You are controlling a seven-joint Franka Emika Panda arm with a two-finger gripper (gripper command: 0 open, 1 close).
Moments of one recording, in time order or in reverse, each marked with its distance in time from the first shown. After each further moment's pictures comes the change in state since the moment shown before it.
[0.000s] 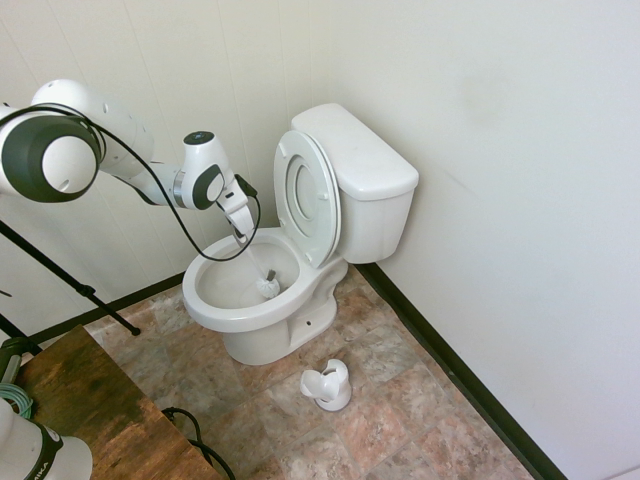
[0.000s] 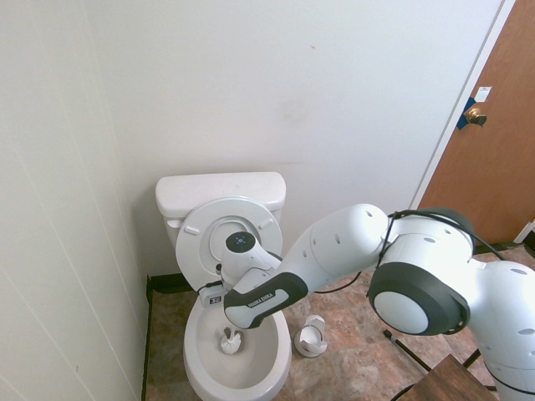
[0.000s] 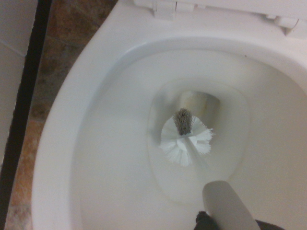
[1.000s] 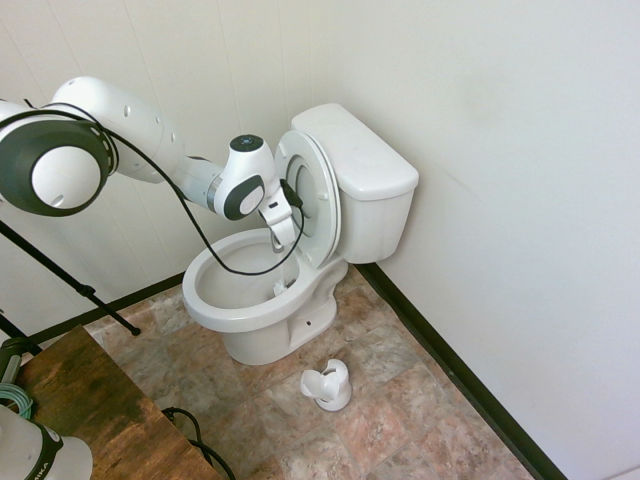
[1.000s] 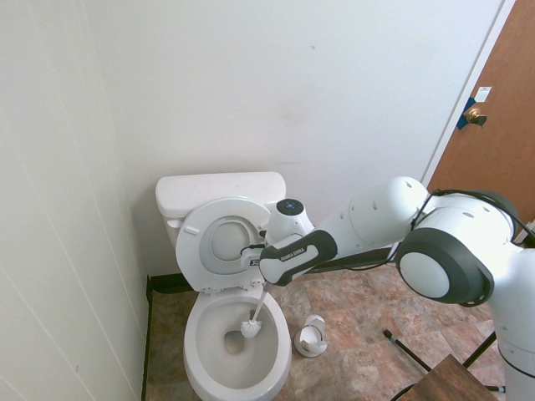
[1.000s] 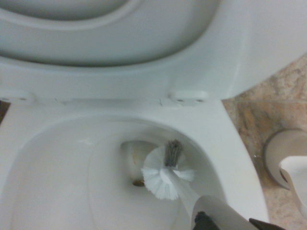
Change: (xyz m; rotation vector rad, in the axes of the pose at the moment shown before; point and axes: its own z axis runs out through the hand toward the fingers) arm 0.136 0.030 -0.014 0.051 0.007 0.164
